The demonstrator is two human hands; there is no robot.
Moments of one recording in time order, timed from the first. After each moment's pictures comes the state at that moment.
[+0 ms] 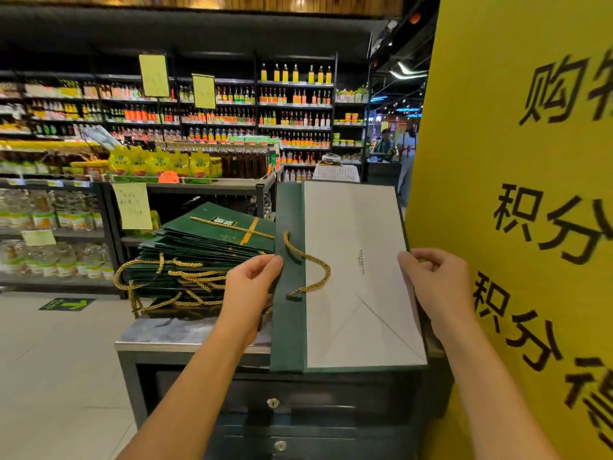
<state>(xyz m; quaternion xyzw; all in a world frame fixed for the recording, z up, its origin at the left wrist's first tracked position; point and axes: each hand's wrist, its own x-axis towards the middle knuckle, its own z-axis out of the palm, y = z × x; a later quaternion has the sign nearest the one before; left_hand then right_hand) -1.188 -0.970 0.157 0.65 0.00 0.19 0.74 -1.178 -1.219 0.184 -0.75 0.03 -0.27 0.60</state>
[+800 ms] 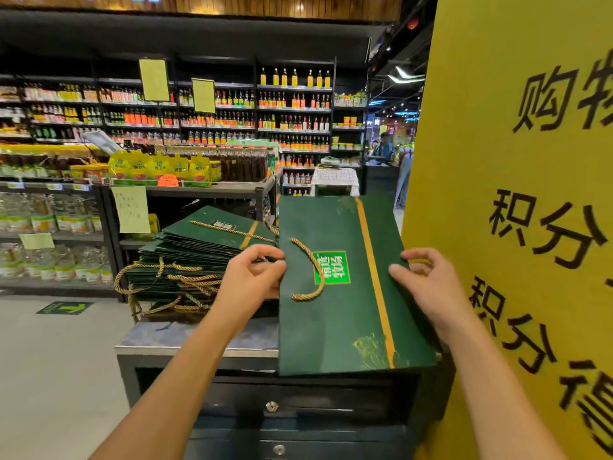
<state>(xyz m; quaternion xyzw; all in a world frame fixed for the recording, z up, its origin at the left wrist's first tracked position) -1.191 -0.963 0.178 0.68 -0.05 0.17 0.71 -1.177 -1.230 0.190 -0.74 -0.01 -0.17 0.65</state>
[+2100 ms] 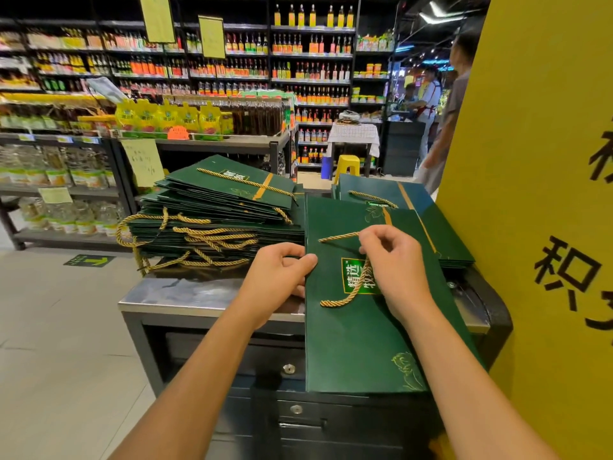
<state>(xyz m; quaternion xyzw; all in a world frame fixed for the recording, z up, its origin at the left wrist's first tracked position) -1.171 -0.964 0.117 0.75 -0.04 0.07 0.66 -1.142 -1.144 0.132 -0.74 -0.07 -0.17 0.65</state>
